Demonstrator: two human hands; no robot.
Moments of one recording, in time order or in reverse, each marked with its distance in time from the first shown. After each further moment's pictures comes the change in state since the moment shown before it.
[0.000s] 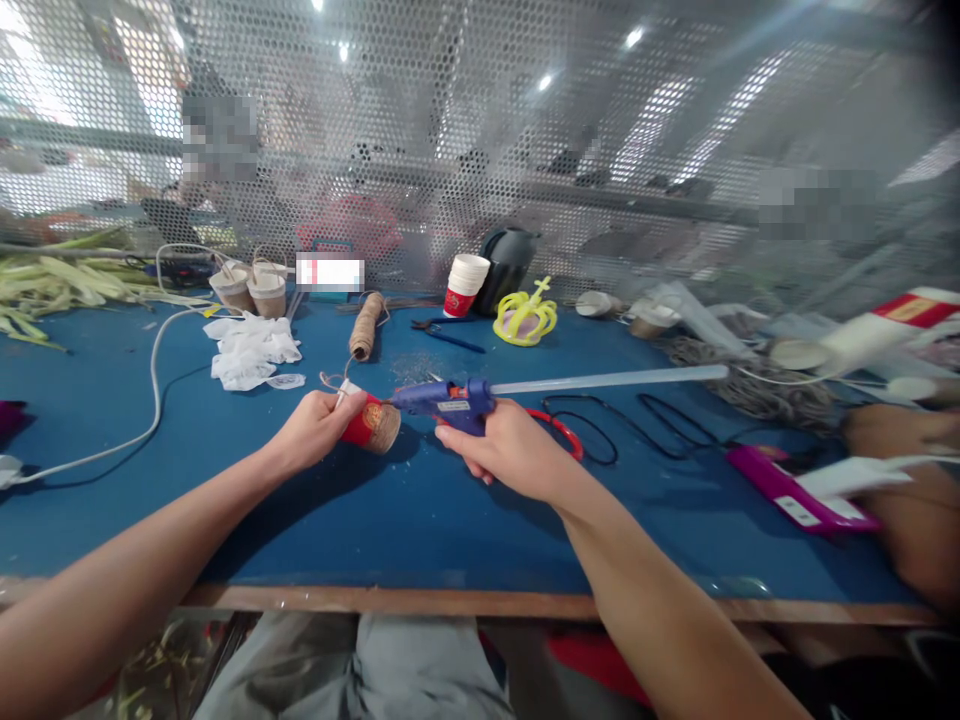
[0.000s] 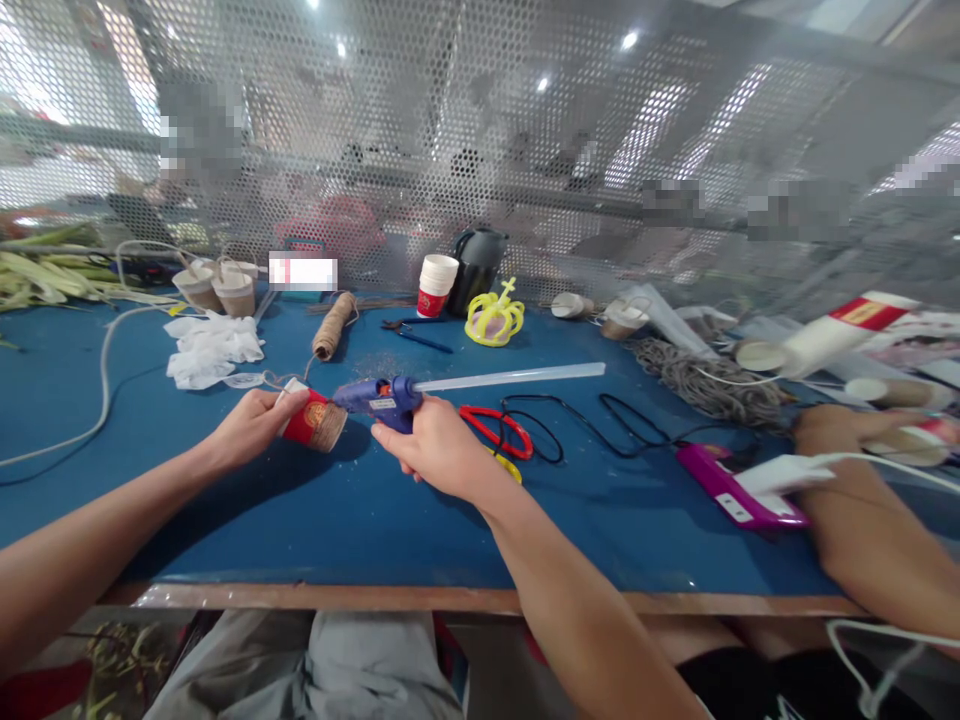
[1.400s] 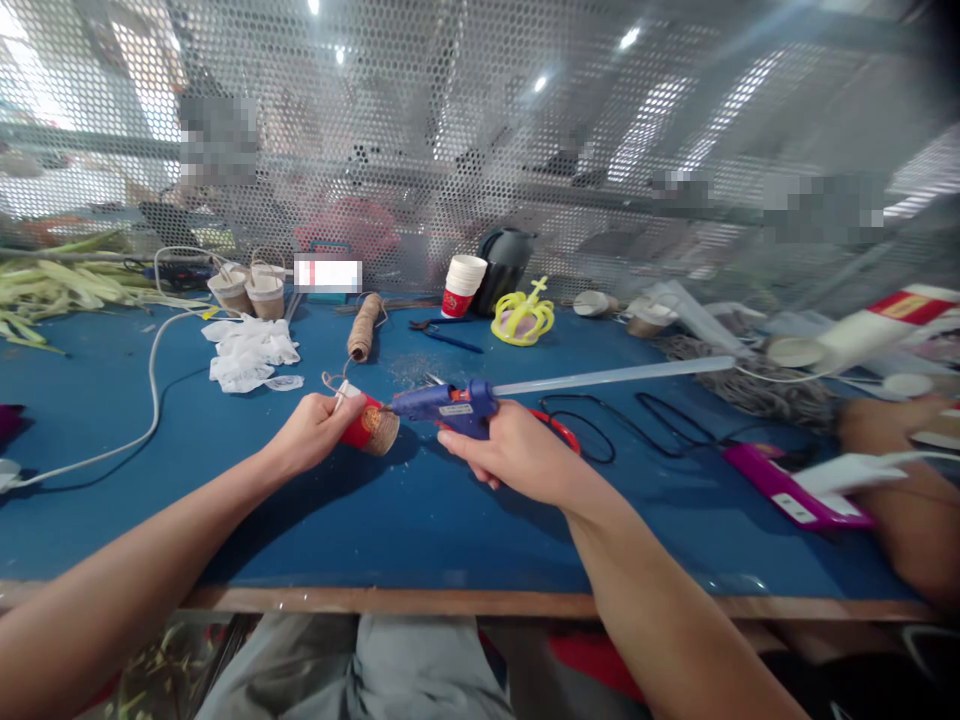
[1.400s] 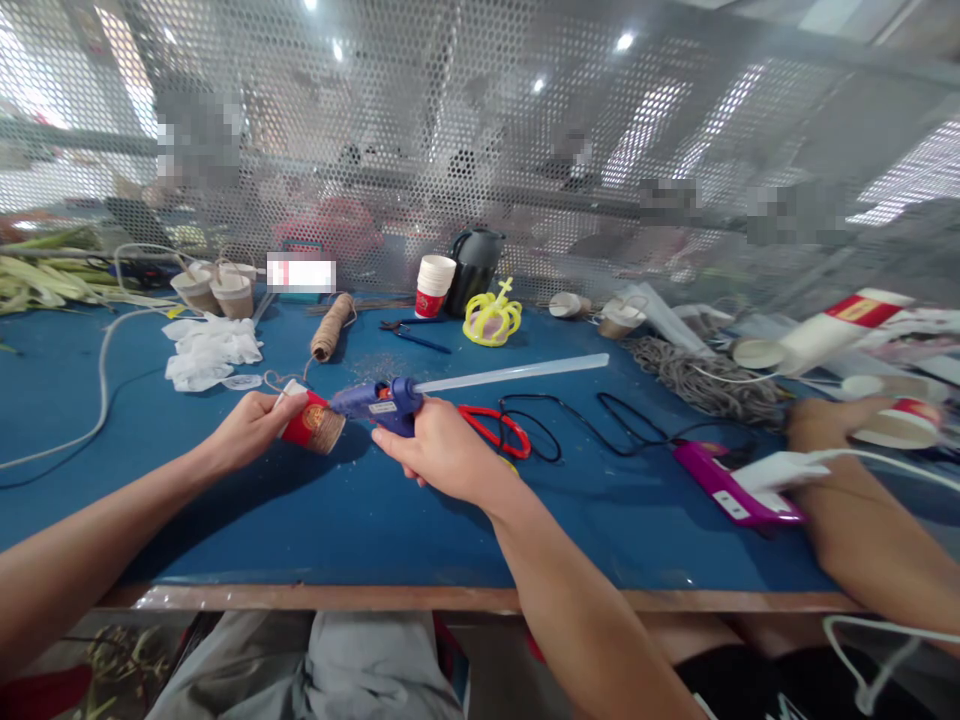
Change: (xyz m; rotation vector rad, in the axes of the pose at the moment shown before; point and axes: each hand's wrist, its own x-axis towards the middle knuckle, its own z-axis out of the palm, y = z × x) left_hand -0.002 -0.001 0.000 0.011 0.003 0.057; right_hand -0.007 -0.004 -0.006 -0.032 -0.014 -0.004
